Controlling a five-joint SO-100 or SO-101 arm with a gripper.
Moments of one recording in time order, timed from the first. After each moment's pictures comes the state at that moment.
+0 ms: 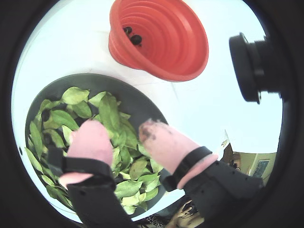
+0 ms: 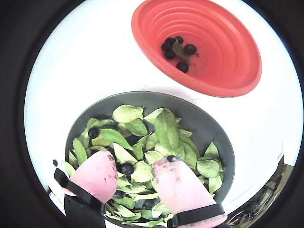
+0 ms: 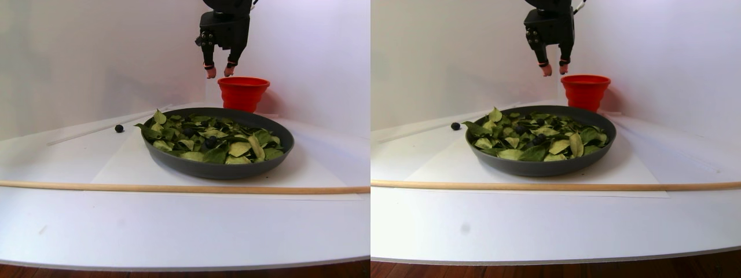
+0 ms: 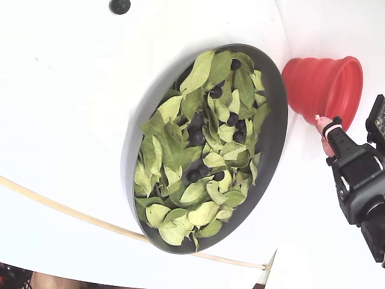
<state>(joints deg) 15.2 96.8 102.9 7.2 -91.1</state>
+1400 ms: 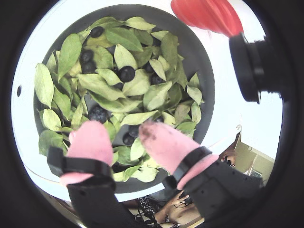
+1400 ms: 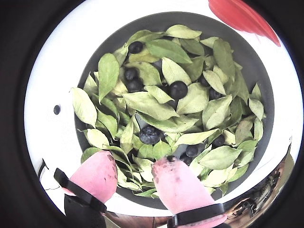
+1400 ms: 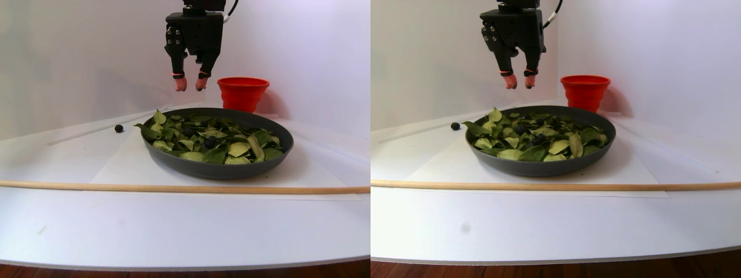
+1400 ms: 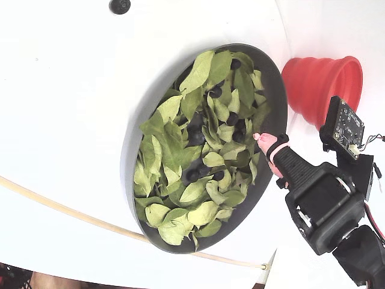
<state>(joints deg) 6.6 106.8 120.6 13.0 -88.8</state>
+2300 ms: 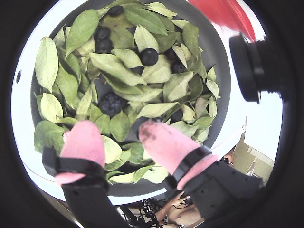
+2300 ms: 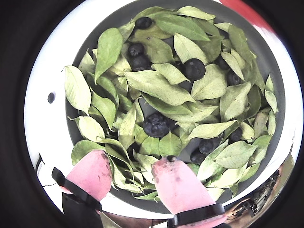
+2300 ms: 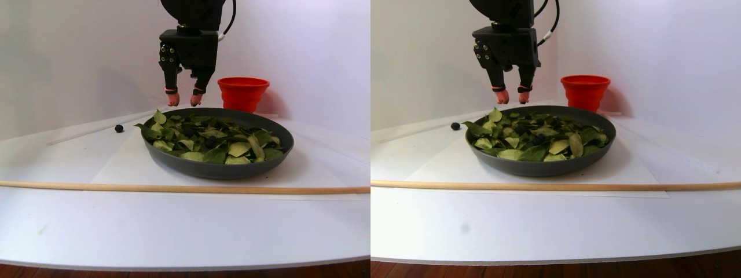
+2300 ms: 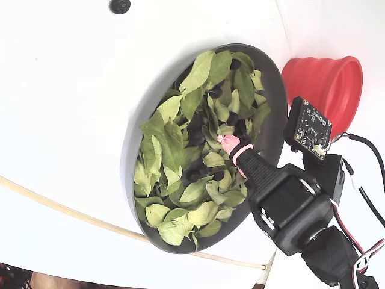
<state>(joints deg) 5.4 101.2 124.7 5.0 -89.0</state>
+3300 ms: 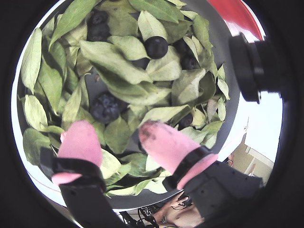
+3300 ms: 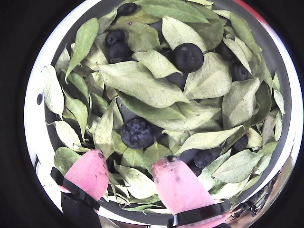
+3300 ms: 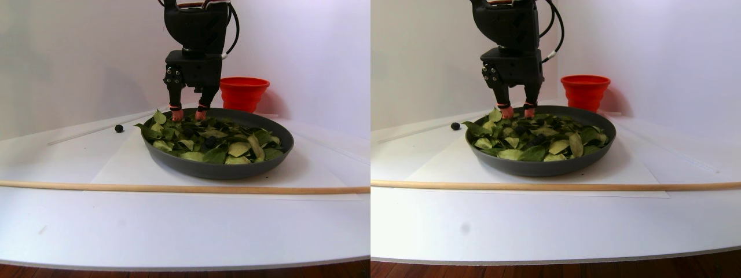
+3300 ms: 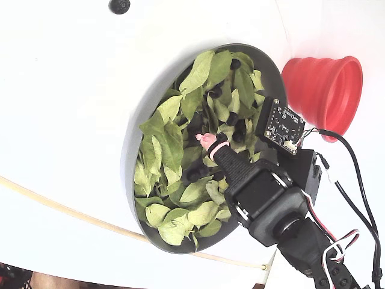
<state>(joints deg) 6.5 91.6 122.3 -1.5 -90.4</state>
